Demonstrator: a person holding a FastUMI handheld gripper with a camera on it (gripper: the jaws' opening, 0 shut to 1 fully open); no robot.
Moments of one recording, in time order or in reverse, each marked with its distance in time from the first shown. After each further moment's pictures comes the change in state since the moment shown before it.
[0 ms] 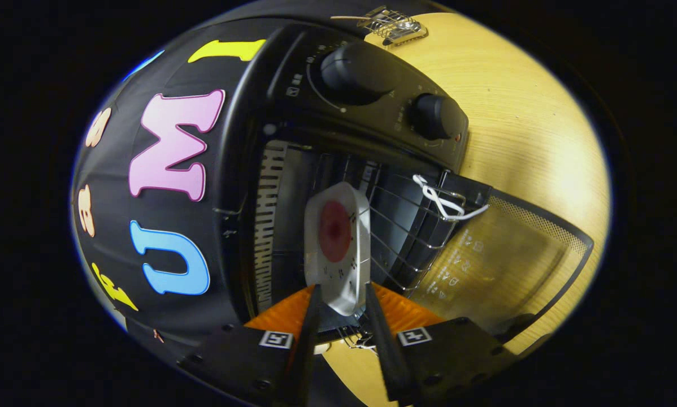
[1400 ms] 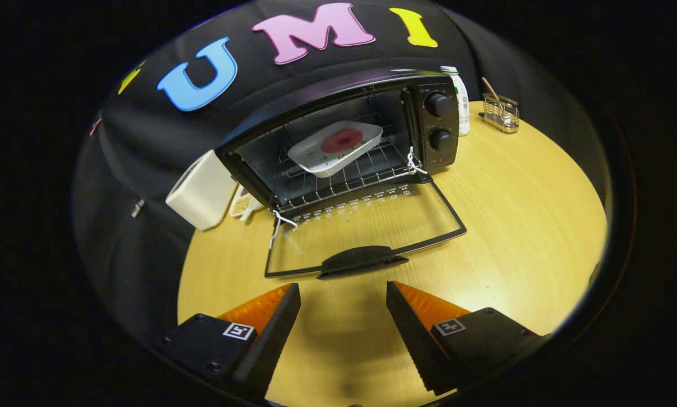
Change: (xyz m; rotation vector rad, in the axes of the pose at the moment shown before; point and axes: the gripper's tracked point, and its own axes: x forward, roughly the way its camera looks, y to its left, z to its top) arm -0.127 -0.110 -0.076 -0.992 0.096 -0.298
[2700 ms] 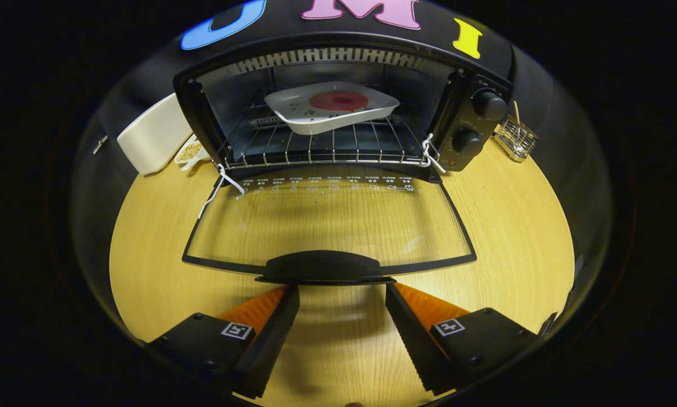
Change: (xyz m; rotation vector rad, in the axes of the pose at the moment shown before) arm 0.055 -0.029 -0.007 -0.228 0.148 -0.204
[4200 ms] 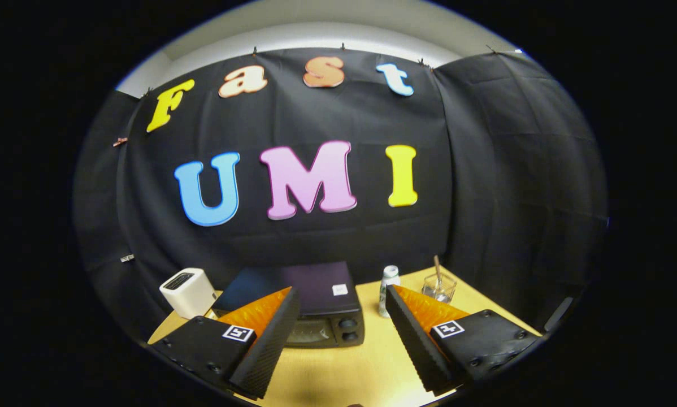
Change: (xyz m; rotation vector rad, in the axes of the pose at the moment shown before) arm -0.294 -0.178 0.171 0.122 -0.942 0.011
